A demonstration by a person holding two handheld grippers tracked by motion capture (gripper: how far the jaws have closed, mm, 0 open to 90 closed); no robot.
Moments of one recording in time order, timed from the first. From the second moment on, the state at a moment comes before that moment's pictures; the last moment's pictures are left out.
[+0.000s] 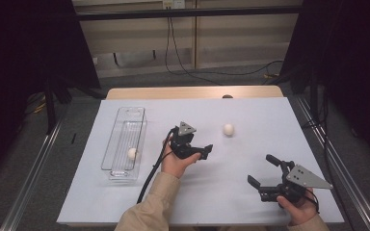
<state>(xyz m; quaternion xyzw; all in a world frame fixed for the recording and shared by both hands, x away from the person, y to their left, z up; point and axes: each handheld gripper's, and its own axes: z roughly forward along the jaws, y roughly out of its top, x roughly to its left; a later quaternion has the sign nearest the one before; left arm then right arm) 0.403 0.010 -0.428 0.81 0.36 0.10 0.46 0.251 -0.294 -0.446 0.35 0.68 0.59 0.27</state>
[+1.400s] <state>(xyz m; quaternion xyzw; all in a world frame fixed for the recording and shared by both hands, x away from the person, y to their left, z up) 0.413 -0.010 -0.428 0.80 0.36 0.09 0.47 0.252 -0.293 -0.446 0.35 0.68 0.59 0.27</state>
